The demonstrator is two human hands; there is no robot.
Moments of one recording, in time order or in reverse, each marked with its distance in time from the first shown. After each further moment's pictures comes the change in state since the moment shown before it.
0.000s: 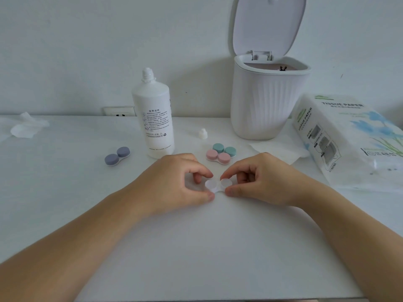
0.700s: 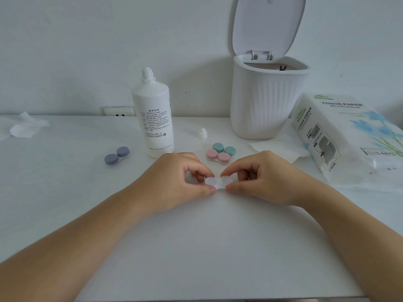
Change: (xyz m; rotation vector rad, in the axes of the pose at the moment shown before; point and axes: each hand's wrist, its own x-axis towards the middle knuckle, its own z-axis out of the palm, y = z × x) left_hand 0.003 0.001 0.001 -0.167 0.017 -0.016; right_hand -0.002 0.000 0.000 0.073 0.038 -0.031
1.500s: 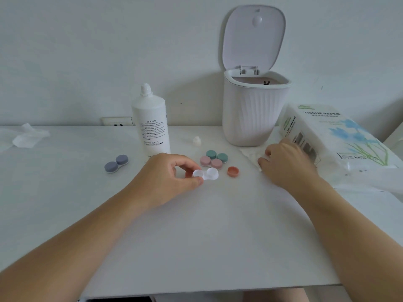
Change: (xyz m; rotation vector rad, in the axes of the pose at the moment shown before) left_hand -0.002 0.001 -0.006 -0.061 0.111 -0.036; right_hand 0.002 0.029 -0.032 -0.705 0.404 0.530
